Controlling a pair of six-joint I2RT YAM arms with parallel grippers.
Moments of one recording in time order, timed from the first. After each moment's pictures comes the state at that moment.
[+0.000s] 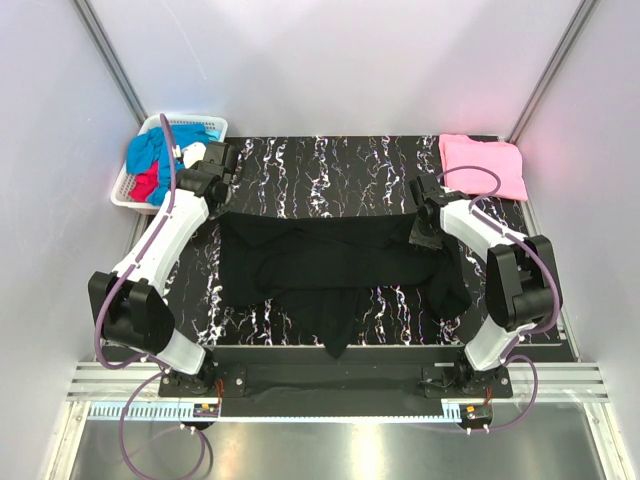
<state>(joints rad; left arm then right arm) -0.25 1.52 1.43 -0.91 -0.49 -0.76 0.27 1.69 1.17 -0.70 0.25 0.61</state>
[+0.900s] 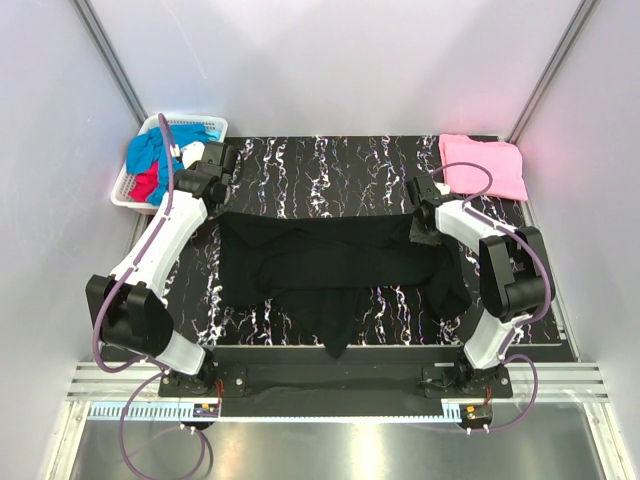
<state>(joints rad) -0.25 1.51 1.43 -0.92 -0.49 -0.74 0.27 1.77 1.16 -0.56 0.31 0.49</state>
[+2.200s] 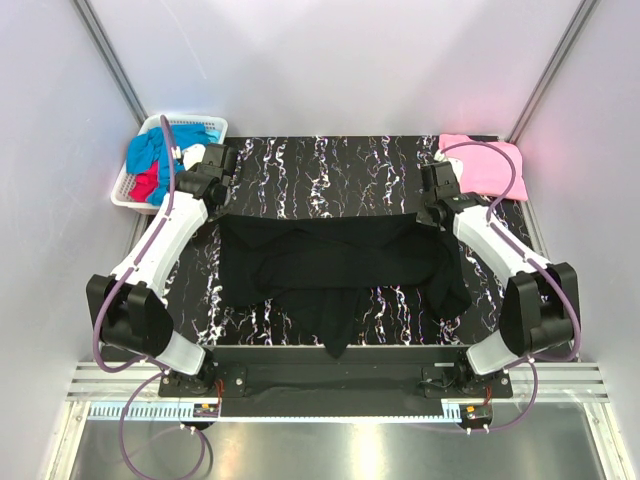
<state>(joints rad) -0.25 1.51 1.41 -0.92 -0.49 -0.73 0.27 1.53 1.15 -0.48 0.33 0.40</state>
